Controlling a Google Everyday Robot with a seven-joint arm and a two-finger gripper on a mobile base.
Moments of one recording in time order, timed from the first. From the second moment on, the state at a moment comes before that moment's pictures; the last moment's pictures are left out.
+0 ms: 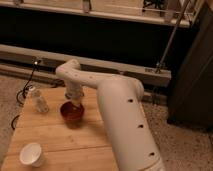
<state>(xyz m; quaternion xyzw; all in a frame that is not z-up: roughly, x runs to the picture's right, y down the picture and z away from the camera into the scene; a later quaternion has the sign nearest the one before) -0.142 0.097 0.895 -0.12 -0.39 -0.89 0.20</state>
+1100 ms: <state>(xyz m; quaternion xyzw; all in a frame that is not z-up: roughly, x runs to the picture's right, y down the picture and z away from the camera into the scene) -0.134 0.215 0.763 -0.13 -0.42 -0.89 0.14</state>
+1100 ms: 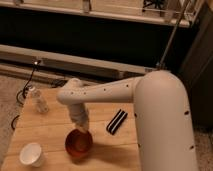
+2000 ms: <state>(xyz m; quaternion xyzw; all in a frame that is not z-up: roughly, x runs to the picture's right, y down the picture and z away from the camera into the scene) -0.289 0.125 0.843 -0.02 -0.38 -0.92 0.04</state>
